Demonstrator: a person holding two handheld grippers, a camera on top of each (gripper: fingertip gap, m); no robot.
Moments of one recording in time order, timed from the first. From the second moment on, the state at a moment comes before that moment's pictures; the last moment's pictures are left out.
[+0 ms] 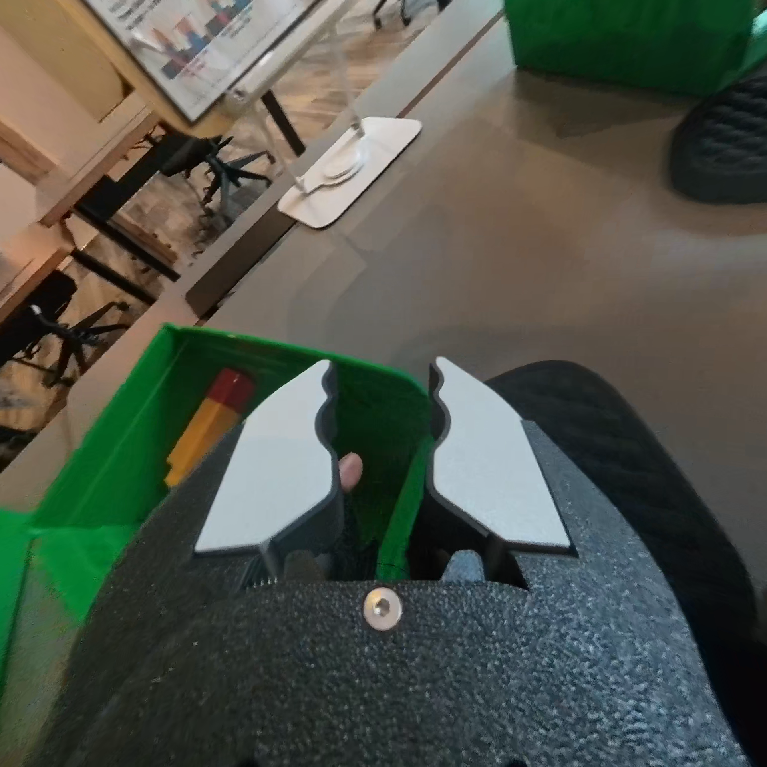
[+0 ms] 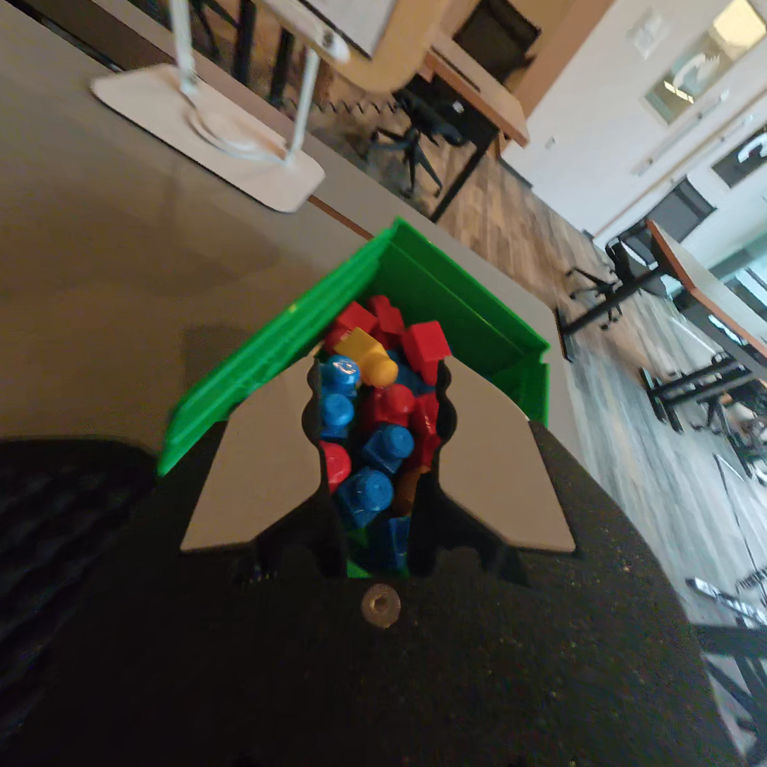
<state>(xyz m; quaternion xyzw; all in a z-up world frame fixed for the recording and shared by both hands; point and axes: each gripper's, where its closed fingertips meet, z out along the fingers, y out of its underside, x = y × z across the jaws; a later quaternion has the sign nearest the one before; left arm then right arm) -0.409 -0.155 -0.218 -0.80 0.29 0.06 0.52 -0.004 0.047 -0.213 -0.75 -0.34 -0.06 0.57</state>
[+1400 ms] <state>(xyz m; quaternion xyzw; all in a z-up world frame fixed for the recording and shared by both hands) -0.620 -0.044 -0.328 -0.90 0.37 0.17 0.15 -0.032 -0.040 -0.192 -0.70 -0.35 0.00 0.62</state>
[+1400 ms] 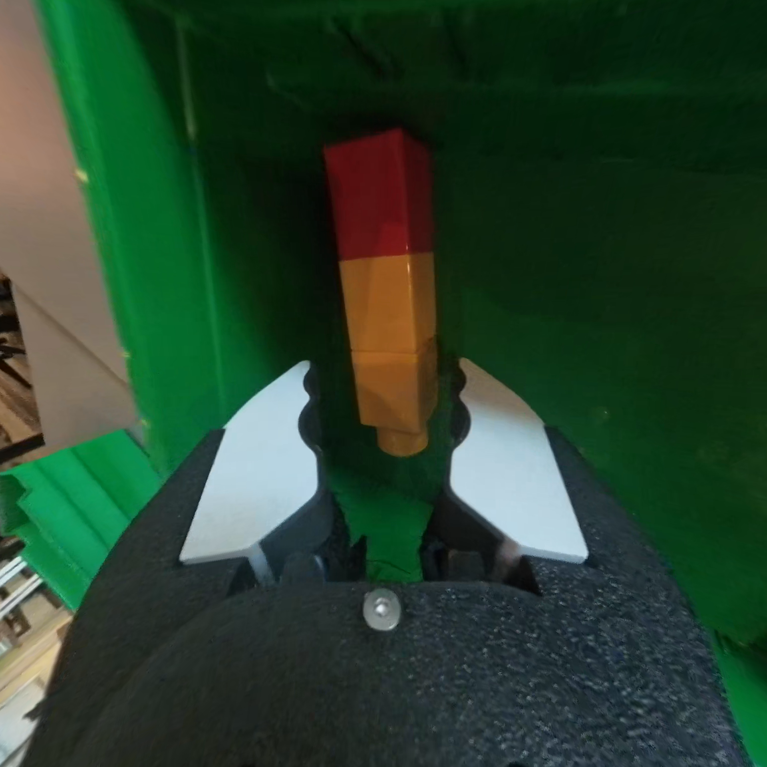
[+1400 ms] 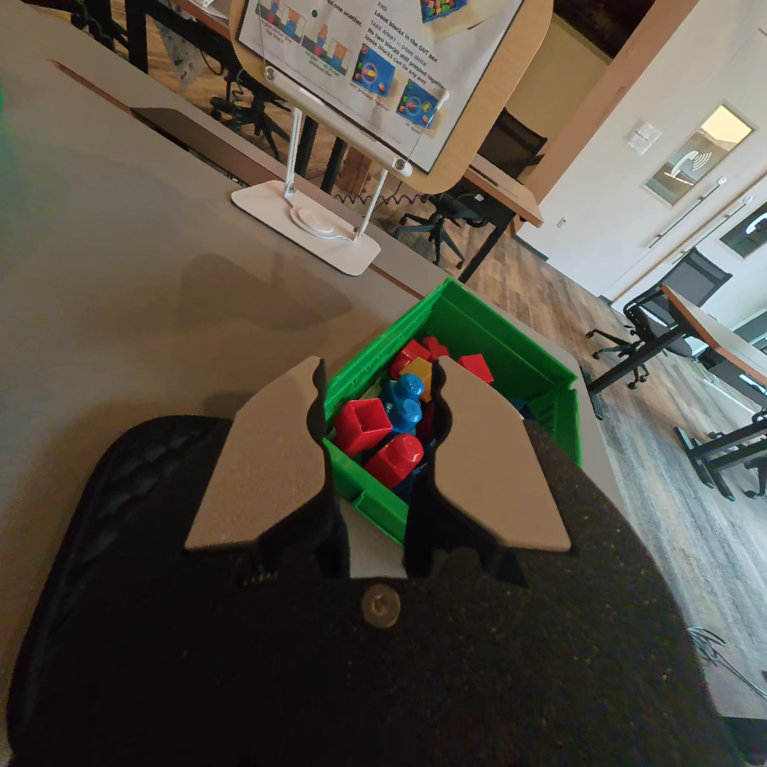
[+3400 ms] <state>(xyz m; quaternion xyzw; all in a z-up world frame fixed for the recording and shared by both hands) -0.350 -0.132 -0.220 -0.74 0.61 0.02 0.26 -0.246 -0.122 -0.171 -0.39 -0.67 0.32 0.54</state>
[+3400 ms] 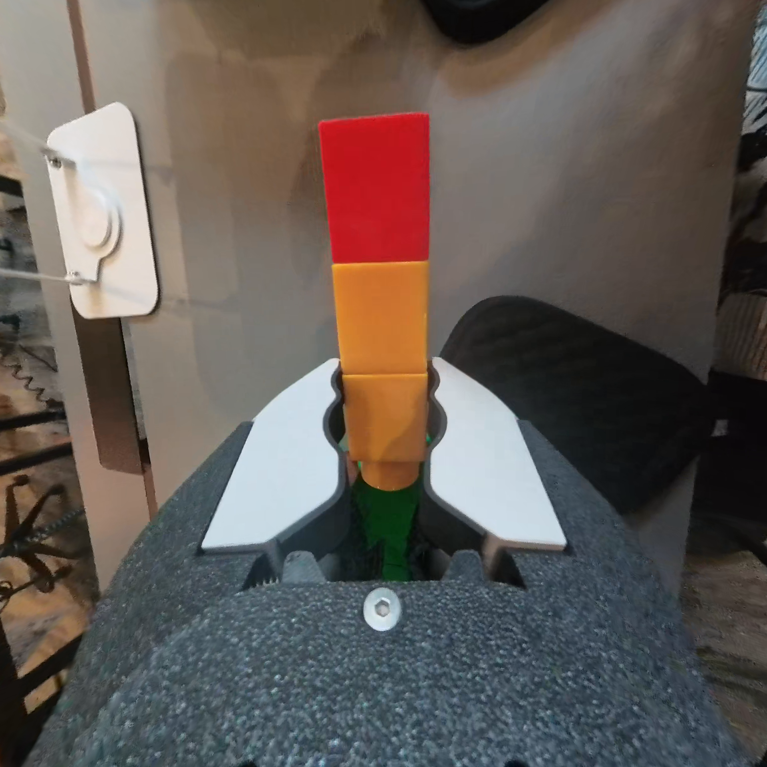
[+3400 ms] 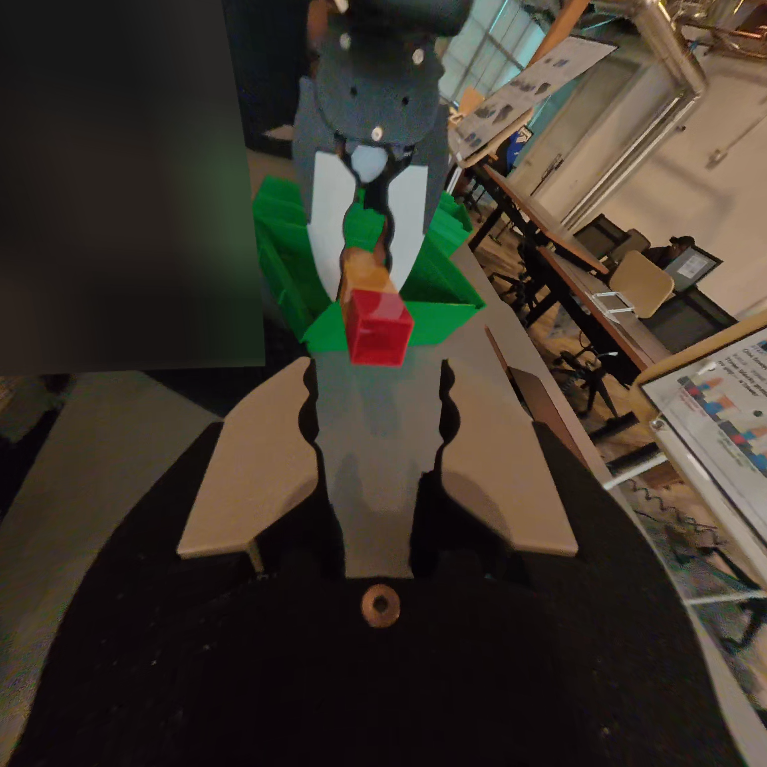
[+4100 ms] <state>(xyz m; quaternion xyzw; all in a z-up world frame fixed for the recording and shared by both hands) -0.308 -0.129 -0.227 -0.69 0.66 0.02 0.28 -0.280 -0.135 -0.206 -0.39 -0.67 0.33 0.53</state>
